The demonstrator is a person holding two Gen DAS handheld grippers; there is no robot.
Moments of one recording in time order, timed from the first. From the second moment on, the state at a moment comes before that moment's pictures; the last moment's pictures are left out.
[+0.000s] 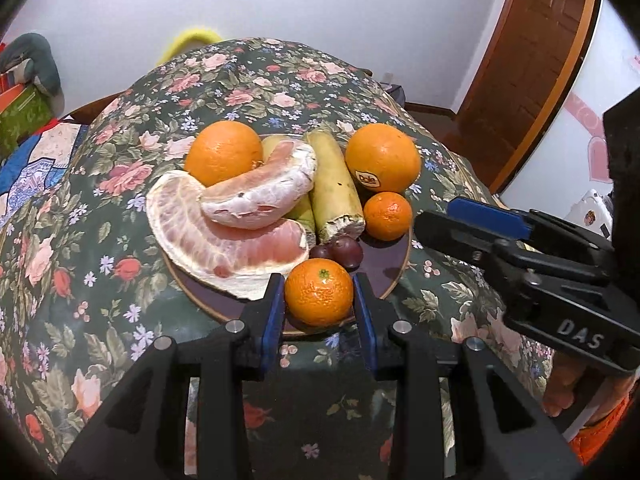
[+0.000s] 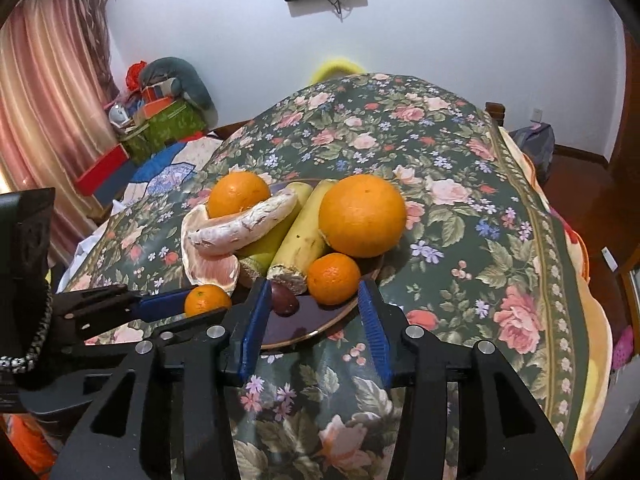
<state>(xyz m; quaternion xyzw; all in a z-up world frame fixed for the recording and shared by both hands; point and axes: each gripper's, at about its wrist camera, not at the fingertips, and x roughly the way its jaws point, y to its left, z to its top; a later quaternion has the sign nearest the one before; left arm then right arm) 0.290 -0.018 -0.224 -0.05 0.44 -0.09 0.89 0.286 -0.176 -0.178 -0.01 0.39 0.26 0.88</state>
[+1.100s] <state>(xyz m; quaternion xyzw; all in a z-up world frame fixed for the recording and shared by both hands) 0.115 -0.004 -0.012 -0.04 0.18 -0.04 0.98 0.142 -0.205 -0.007 0.00 0.18 0.26 0.95</state>
